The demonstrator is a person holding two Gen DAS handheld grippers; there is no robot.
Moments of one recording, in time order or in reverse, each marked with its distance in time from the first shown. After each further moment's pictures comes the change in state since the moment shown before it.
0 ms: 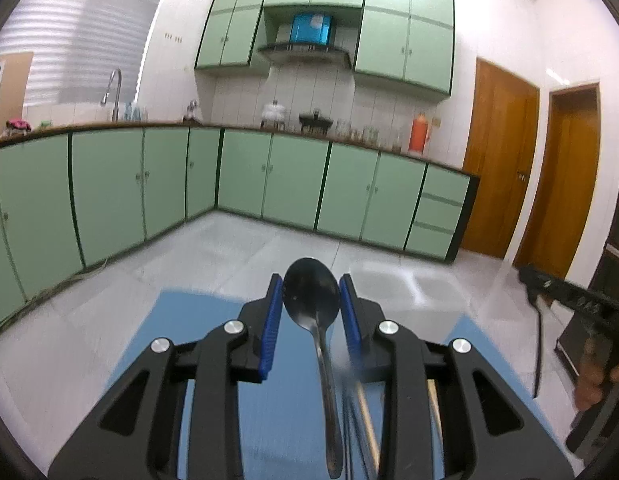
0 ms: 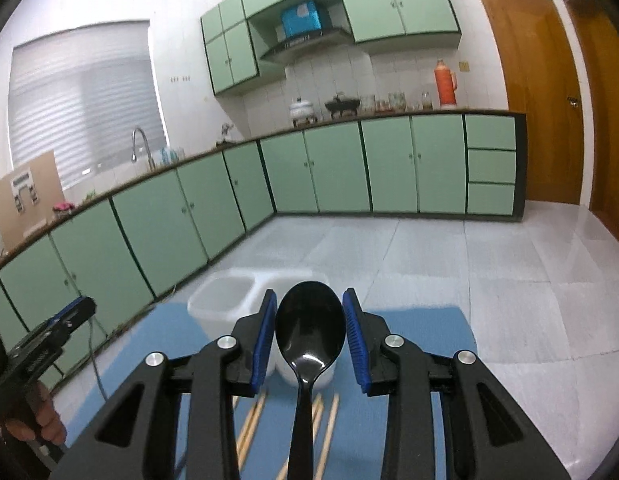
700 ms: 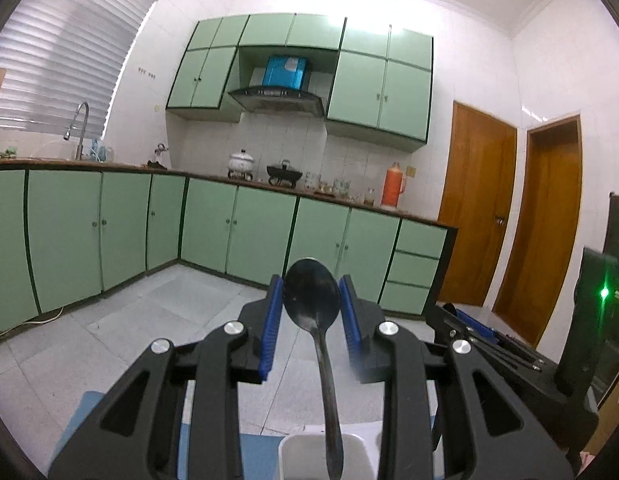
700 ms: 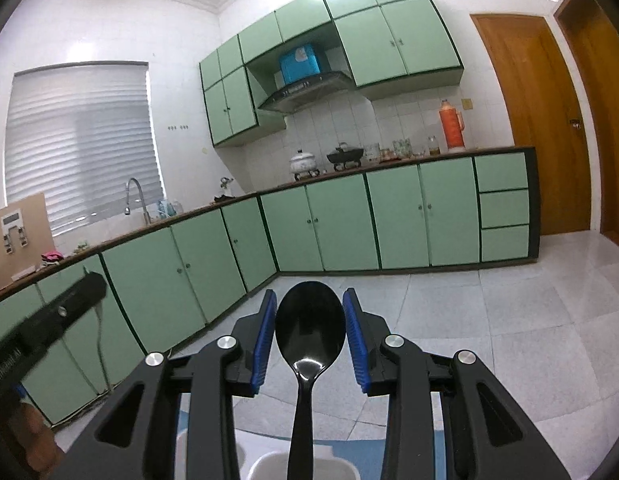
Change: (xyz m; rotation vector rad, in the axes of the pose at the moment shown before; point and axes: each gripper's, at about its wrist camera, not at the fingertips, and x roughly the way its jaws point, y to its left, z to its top) left arm 0.132 -0.064 0.076 -0.007 -0.153 -0.109; right arm 0.115 0.007 0.068 0.026 -0.177 0.007
